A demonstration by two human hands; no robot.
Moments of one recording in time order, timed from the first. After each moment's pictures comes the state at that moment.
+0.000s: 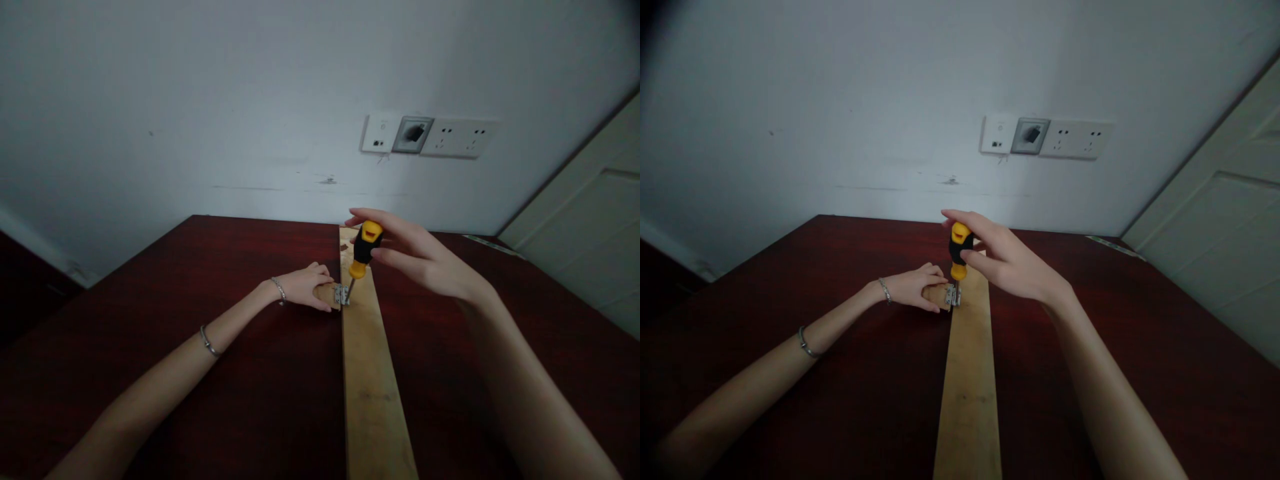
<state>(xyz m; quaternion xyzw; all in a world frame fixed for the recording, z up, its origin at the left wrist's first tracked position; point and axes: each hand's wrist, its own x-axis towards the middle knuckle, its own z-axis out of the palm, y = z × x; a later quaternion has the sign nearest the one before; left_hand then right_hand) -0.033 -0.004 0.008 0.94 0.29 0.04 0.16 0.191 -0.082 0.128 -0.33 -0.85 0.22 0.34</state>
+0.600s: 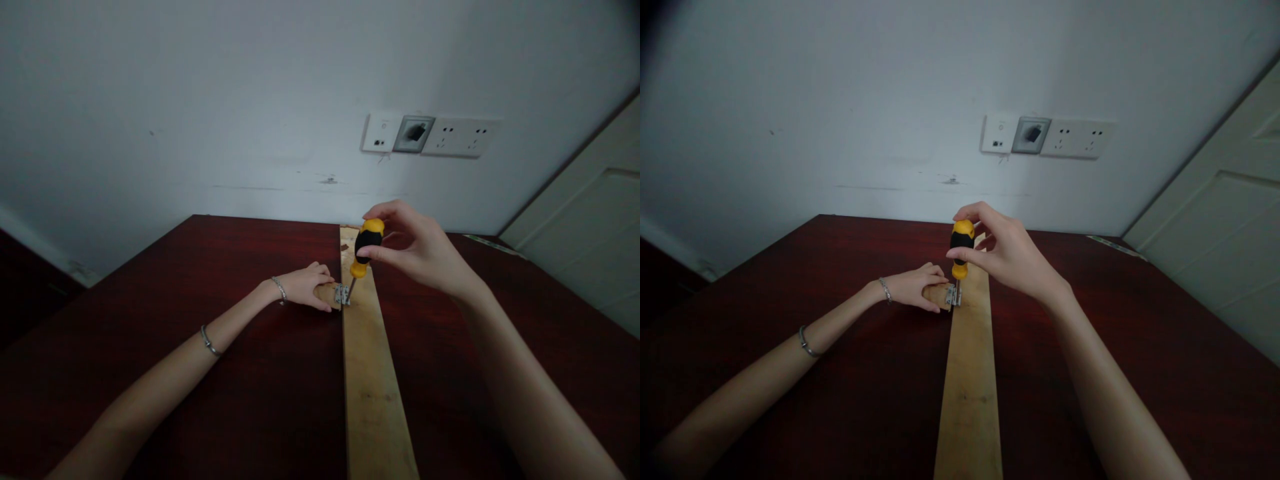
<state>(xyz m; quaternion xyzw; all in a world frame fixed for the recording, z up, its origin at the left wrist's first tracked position) -0.034 -0.004 0.008 0.94 0.29 0.04 0.16 0.190 -0.073 0.123 -0.35 -0.83 0.14 0.42</state>
